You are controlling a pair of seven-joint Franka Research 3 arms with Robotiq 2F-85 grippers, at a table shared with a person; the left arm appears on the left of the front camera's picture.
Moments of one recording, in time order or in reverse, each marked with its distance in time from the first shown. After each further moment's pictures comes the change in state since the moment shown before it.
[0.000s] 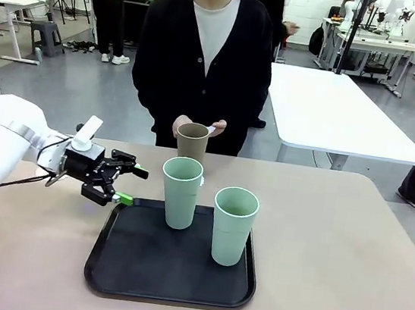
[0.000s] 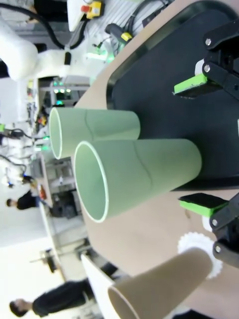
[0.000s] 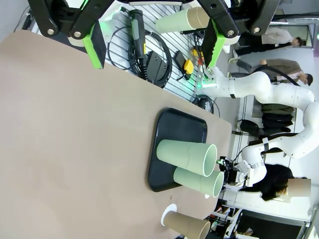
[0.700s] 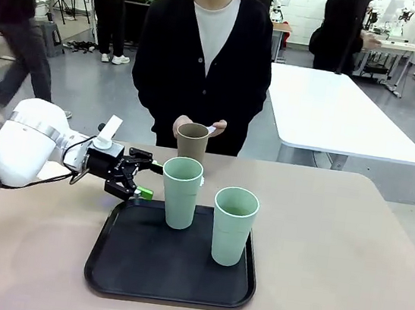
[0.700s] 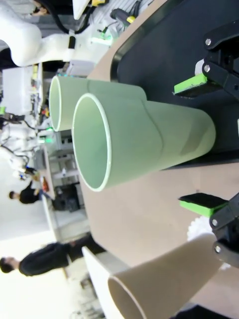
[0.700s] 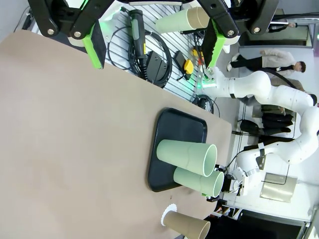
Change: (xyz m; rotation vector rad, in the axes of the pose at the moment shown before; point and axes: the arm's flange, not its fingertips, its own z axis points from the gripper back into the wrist) left arm -0.008 0.034 -0.029 0.024 -0.020 0.005; right arm 0.000 0.000 0.000 0.000 0.000 0.000
